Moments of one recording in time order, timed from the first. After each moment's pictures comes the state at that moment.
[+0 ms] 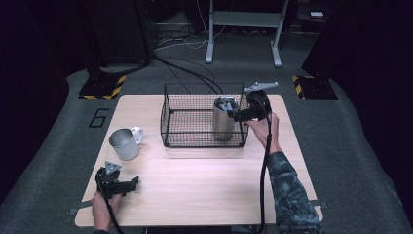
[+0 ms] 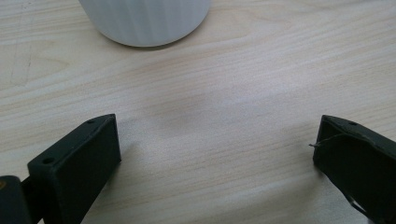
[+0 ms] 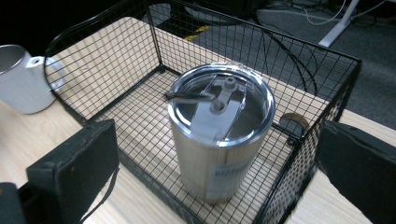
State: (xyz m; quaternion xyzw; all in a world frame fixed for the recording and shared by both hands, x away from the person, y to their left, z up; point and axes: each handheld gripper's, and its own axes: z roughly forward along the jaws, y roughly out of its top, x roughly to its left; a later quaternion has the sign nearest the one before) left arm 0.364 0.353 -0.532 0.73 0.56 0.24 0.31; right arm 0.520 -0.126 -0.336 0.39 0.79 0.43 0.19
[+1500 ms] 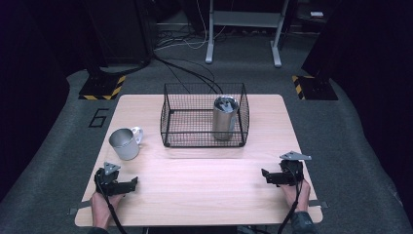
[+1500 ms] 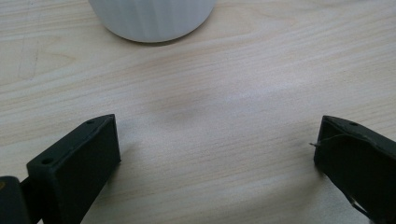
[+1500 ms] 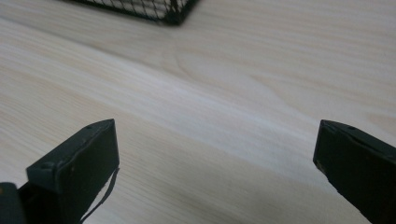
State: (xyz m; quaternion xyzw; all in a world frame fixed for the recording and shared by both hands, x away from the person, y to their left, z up) left arm 0.362 0.355 -0.532 0.72 0.57 0.25 0.31; right arm 0.394 -0.238 -0.498 0.51 0.76 0.35 0.20
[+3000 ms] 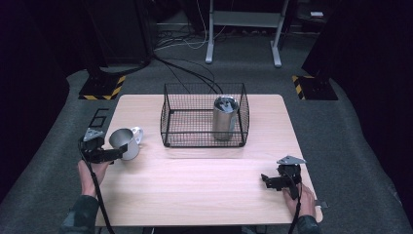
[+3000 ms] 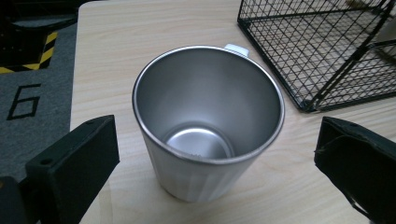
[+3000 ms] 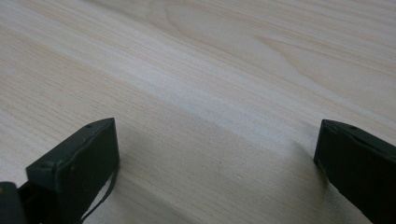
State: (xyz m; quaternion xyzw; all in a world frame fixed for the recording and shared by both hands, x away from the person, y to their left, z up) left arm 0.428 0.388 -0.447 0.70 0.55 0.25 0.39; right arm 0.400 -0.243 -0.530 0.48 0.79 0.33 0.20
